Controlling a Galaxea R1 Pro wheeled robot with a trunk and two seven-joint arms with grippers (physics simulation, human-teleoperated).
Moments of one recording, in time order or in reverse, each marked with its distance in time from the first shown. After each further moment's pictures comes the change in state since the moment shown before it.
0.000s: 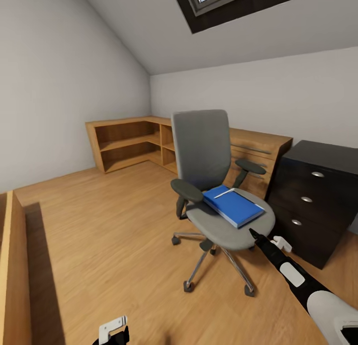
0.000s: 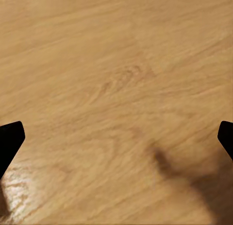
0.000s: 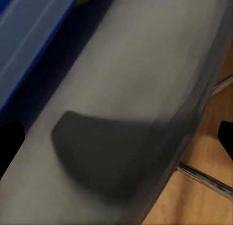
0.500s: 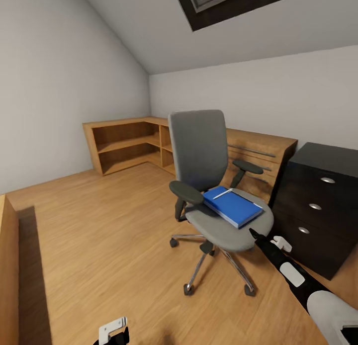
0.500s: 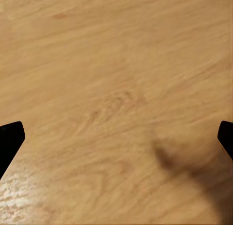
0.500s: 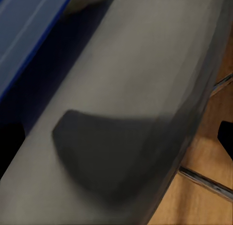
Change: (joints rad) left arm 0.000 0.000 0.000 0.006 -0.001 0.000 0.000; right arm 0.000 0.000 0.000 0.000 0.000 0.000 0.001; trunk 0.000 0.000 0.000
